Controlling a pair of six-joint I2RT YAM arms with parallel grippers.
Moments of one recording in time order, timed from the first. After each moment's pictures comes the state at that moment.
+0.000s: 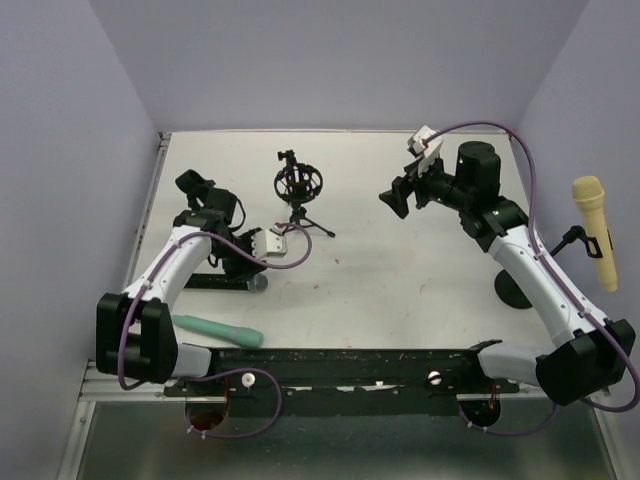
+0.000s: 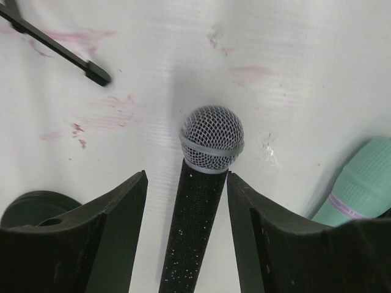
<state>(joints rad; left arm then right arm) -0.18 1.35 0.97 -0.94 0.49 1.20 0.33 1.25 1.17 -0.26 -0.45 -0.29</state>
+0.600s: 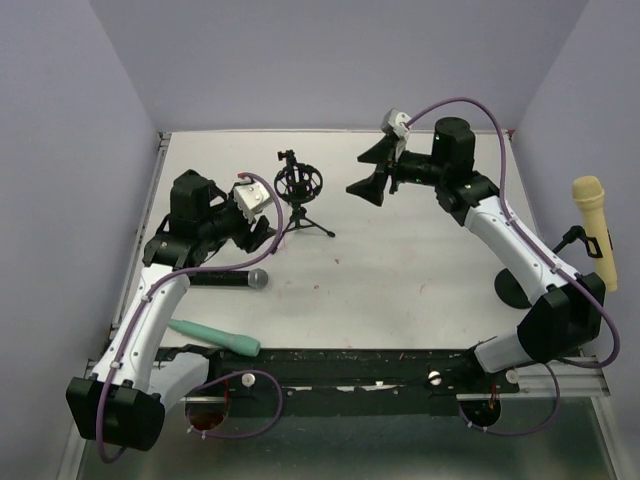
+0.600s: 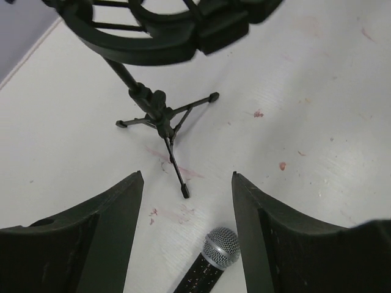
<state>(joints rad) -0.19 1.02 0.97 -0.49 0.69 0.55 0.37 1.46 1.32 -0.08 -0.84 -0.19</state>
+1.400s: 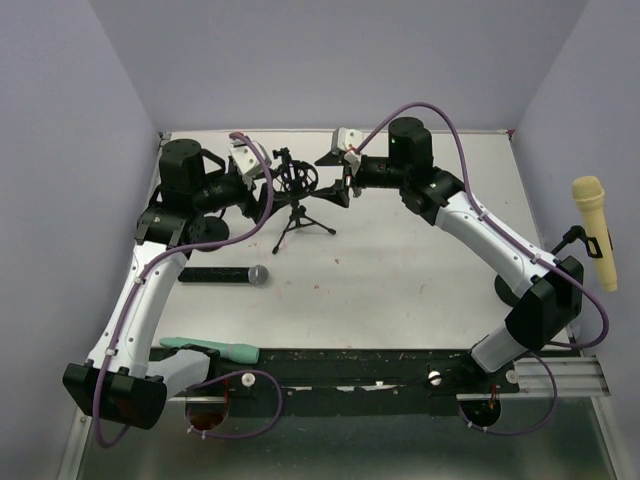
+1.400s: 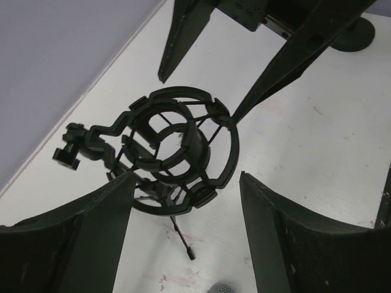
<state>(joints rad) -0.21 1.12 1.25 -0.41 0.79 0.36 0.62 1.58 1.49 -0.12 -0.76 -0.51</state>
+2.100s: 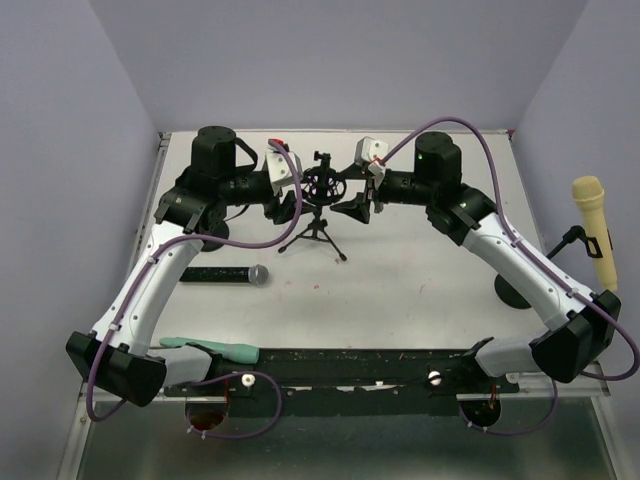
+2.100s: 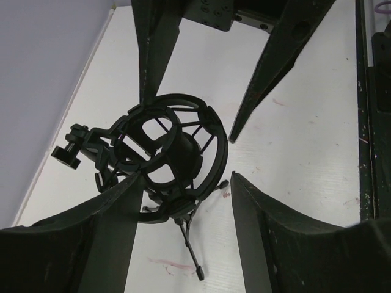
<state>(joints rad) -0.38 1.26 1.40 -0.53 0.91 0.54 0.61 1.37 1.35 -0.20 -0.70 -0.46</state>
